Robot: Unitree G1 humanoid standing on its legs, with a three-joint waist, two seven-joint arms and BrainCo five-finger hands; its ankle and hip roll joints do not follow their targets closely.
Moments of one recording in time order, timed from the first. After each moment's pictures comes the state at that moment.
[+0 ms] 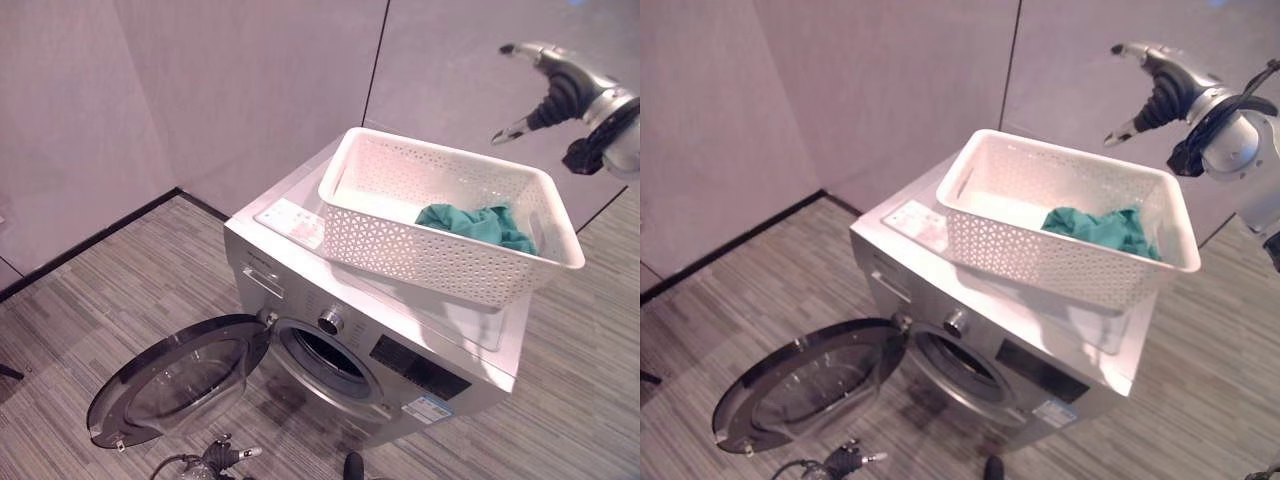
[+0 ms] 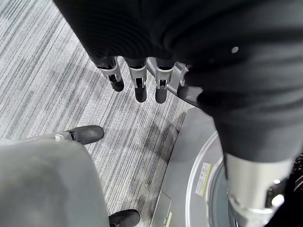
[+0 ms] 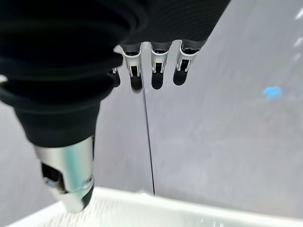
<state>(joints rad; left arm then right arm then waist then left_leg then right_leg) -0.03 0.23 -0.25 1.20 -0.12 -0.06 -0.02 -1.26 -1.29 0.94 0.42 0.11 -0.07 0.15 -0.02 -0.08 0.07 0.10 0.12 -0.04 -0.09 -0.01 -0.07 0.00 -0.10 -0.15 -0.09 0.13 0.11</state>
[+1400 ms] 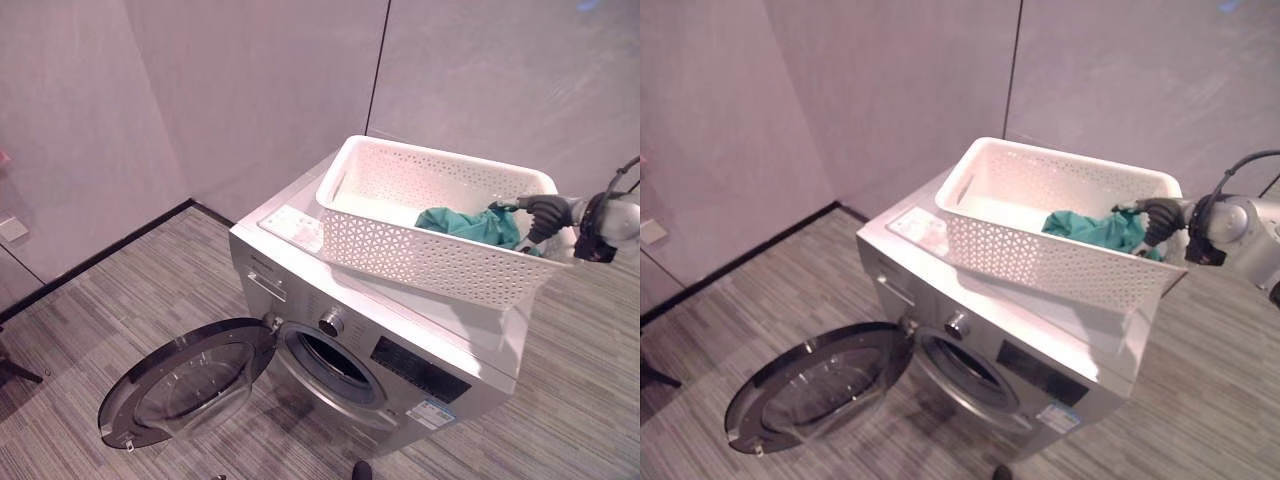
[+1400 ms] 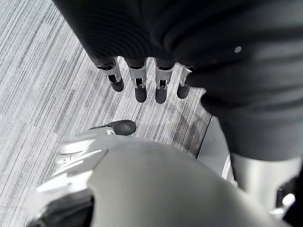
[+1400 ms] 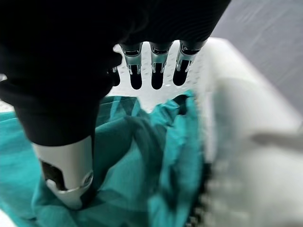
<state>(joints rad) 0.07 0.25 -0.24 1.24 -0.07 -0.06 -0.08 -1.08 -1.27 1.05 0.55 0.10 -0.08 0.41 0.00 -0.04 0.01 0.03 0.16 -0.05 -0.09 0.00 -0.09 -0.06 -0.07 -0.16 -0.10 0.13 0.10</state>
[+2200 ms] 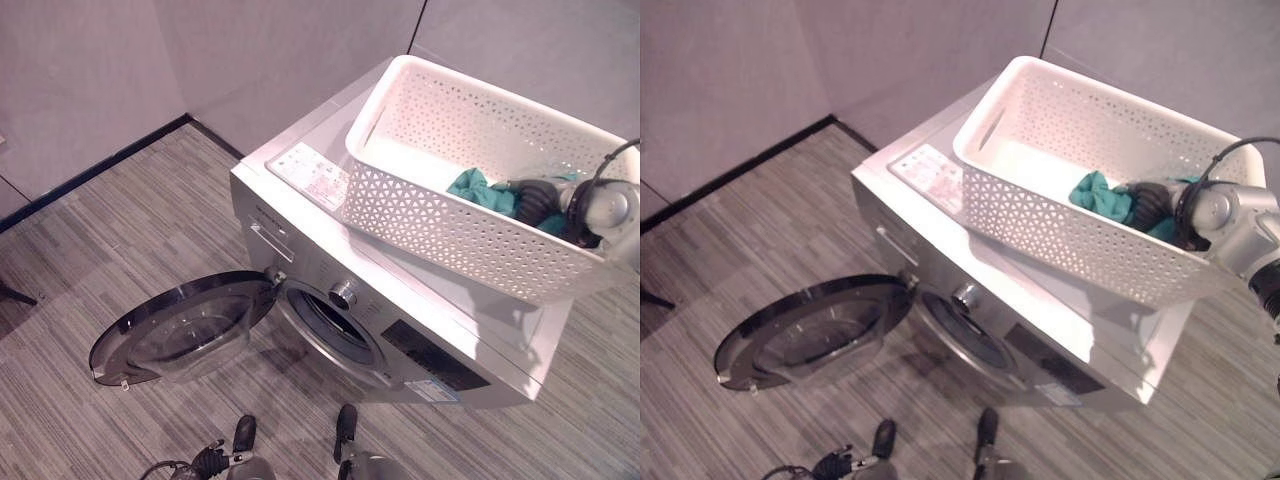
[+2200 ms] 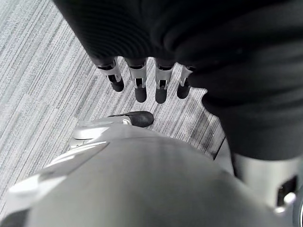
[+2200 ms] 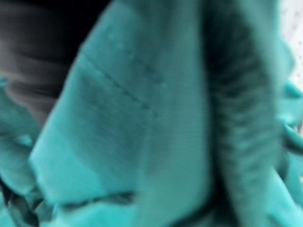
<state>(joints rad) -0.02 0.28 -0.26 1.22 -0.14 -0.08 -0.05 -1.09 -1.20 0.91 0.62 -0.06 -0.06 0.41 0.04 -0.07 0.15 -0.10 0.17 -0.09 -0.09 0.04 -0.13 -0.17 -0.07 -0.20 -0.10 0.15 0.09</state>
